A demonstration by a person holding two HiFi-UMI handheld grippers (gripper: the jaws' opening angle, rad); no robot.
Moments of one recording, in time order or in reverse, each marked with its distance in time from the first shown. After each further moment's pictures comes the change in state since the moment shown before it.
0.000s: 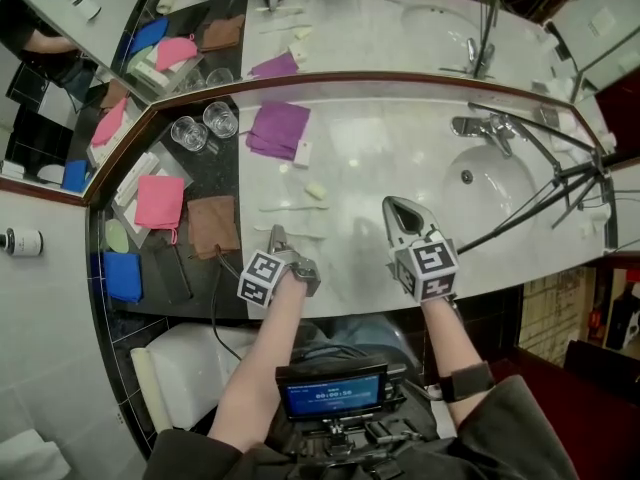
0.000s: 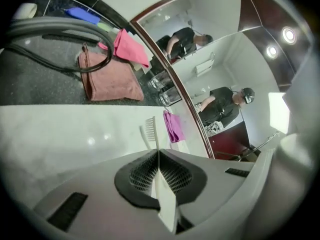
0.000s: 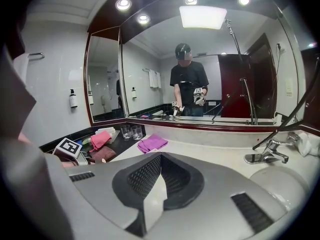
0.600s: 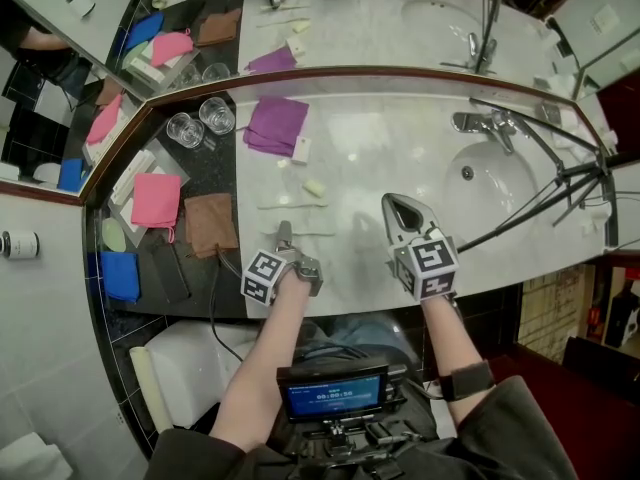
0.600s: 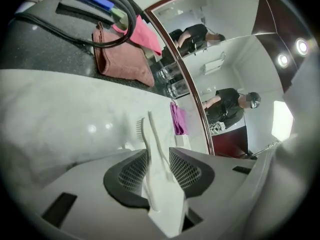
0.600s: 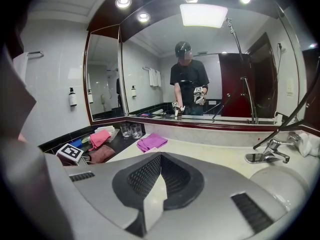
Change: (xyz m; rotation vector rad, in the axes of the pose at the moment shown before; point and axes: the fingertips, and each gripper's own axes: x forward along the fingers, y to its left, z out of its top) left arm 0.011 0.017 -0.026 -0.107 0.072 0.005; right arm 0.006 -0.002 -0.004 -0.002 0.013 -0.002
